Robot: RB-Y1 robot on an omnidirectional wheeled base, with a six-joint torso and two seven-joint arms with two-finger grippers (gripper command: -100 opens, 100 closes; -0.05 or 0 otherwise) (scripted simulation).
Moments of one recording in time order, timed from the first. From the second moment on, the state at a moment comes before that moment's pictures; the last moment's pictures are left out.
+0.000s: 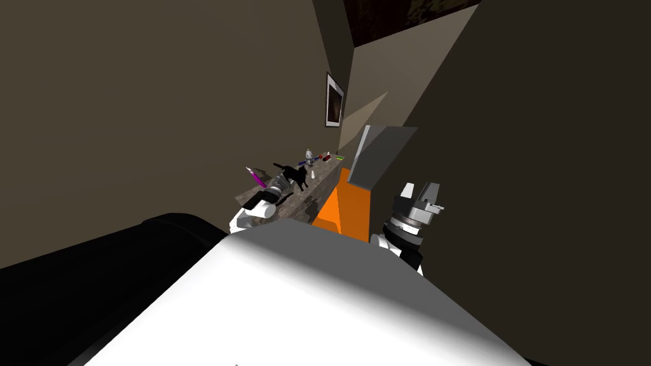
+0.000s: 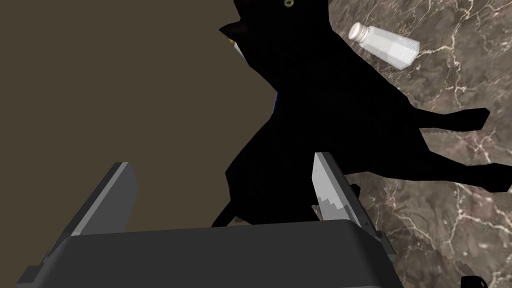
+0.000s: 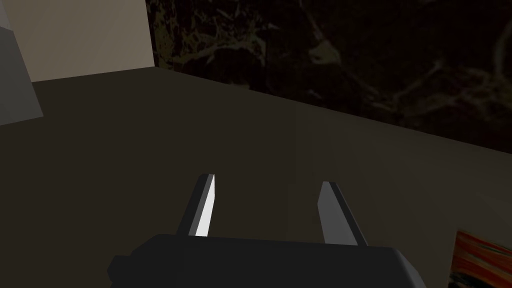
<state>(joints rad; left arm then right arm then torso) 0.47 0.37 0.23 -2.23 0.49 0.18 0.39 0.51 0.01 0.02 -2.31 -0.02 -0.62 0.06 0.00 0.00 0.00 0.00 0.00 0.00</state>
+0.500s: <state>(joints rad) 0.47 0.42 0.26 -2.19 0.54 0.31 0.44 0.51 0.01 0.02 -2.31 -0.02 -0.62 0.06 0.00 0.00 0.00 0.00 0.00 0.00</state>
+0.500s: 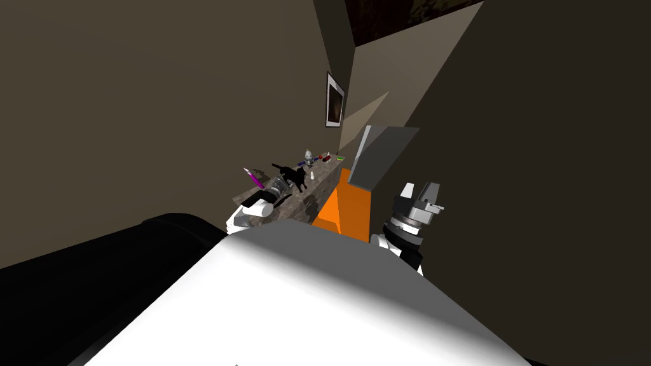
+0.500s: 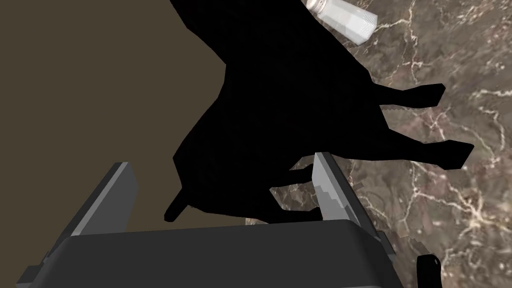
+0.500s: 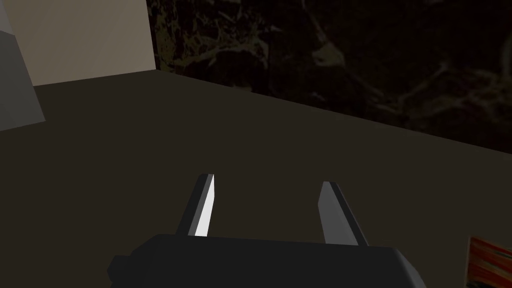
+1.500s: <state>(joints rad) 0.48 0.48 0.32 -2.15 0.63 0.57 0.54 0.51 0.01 0.02 -2.31 -0.02 -0.62 0.06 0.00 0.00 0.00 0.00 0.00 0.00</state>
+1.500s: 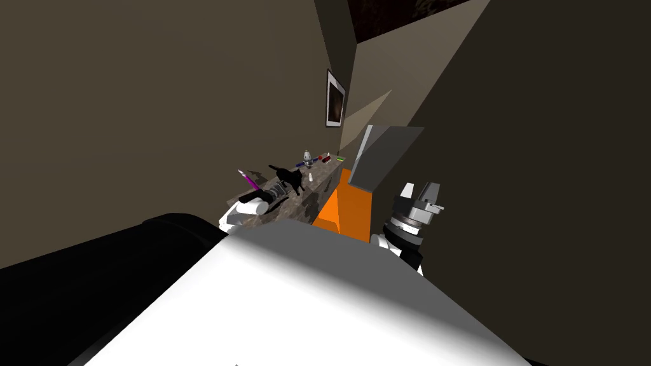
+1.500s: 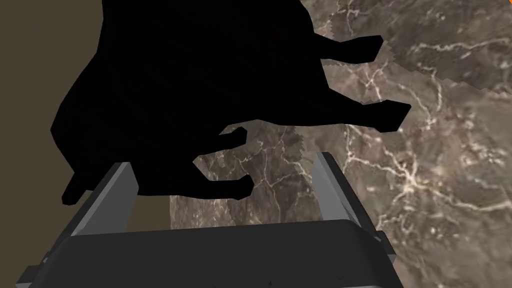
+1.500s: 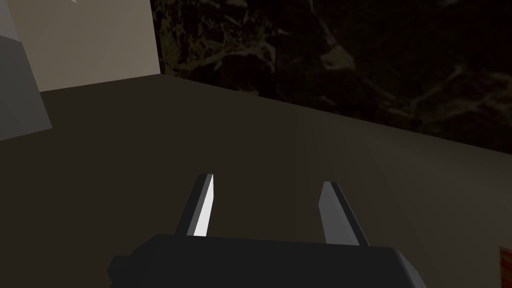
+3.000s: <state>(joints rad) 0.50 0.60 0.42 -2.06 0.78 0.96 0.69 0.51 0.01 0.02 -2.31 -0.02 -0.62 0.06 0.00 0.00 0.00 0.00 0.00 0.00</state>
